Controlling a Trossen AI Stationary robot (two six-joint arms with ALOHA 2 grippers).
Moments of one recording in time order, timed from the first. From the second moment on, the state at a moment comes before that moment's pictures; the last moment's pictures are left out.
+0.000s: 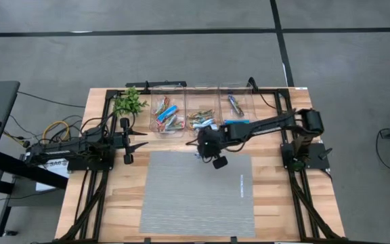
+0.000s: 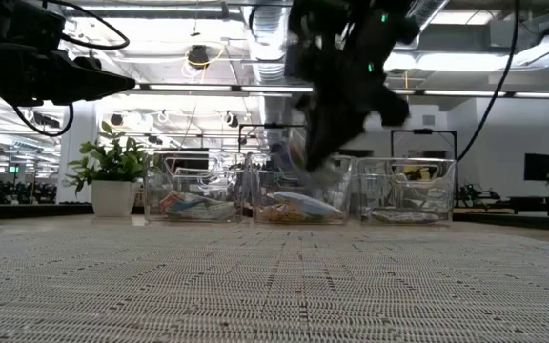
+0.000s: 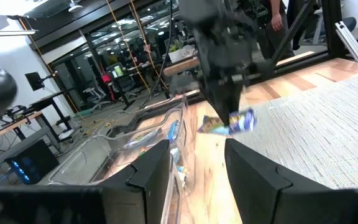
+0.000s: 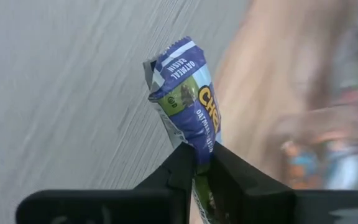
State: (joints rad) left arm 0.11 0.01 0.01 0.03 -0.01 0.37; right arm 0.01 1.81 1.25 -0.55 0.03 -0.51
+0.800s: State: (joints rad) left arm 0.11 0.01 0.01 0.03 -0.01 0.37; right arm -0.26 1.50 1.26 -0.74 0.44 0.08
